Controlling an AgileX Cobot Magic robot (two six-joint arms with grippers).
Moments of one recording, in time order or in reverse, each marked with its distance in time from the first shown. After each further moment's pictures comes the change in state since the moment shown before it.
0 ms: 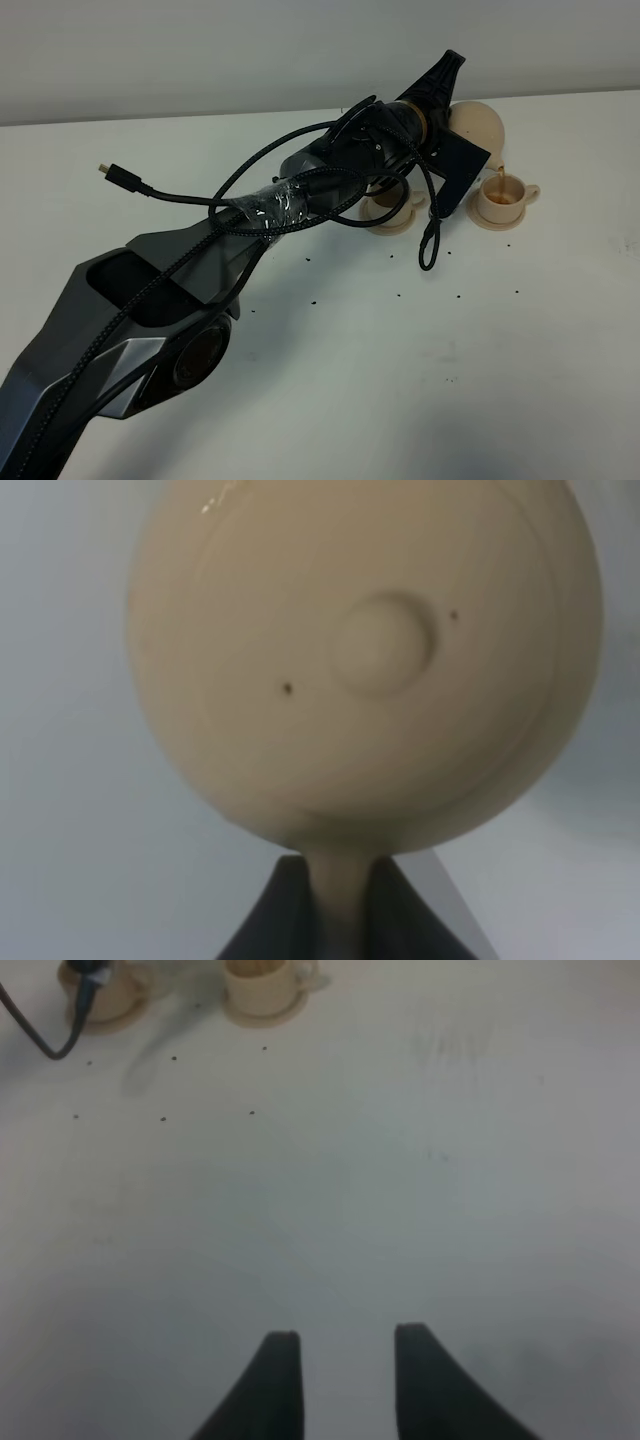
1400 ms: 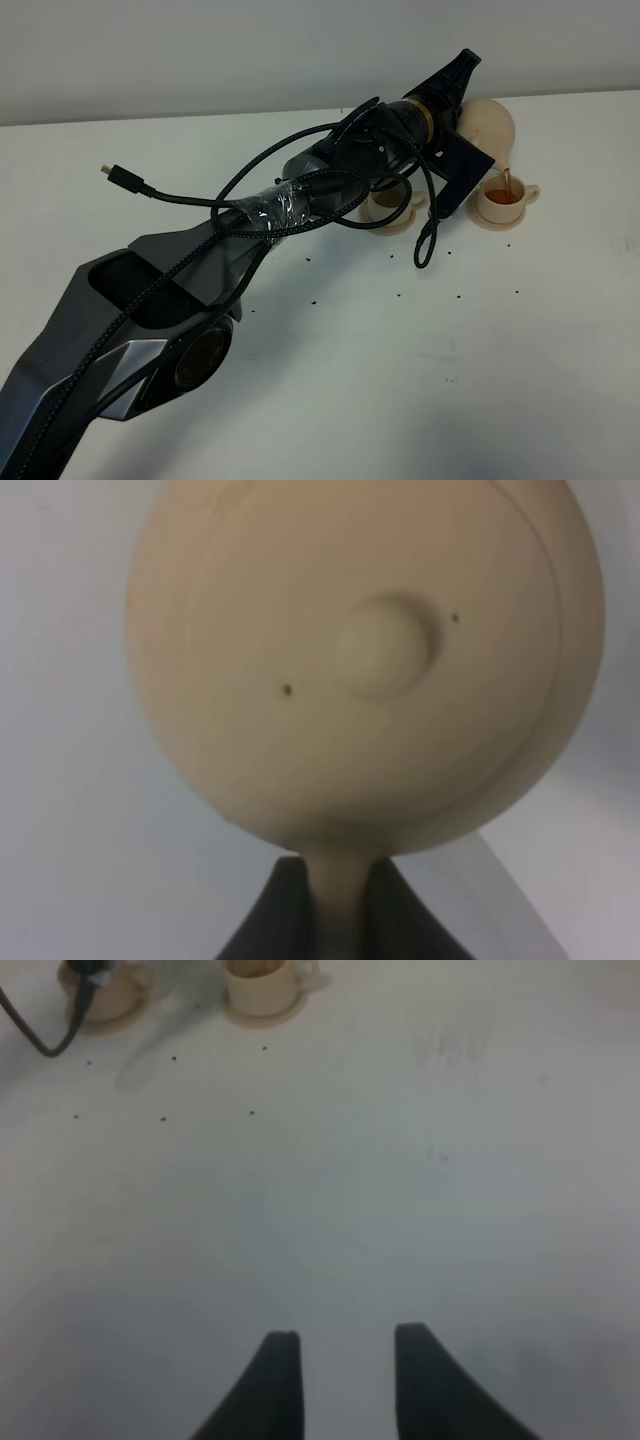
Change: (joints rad) left arm -0.008 0.000 0.000 0.000 -0.059 0.103; right arm 0.000 0.000 0.000 0.000 0.000 0.000
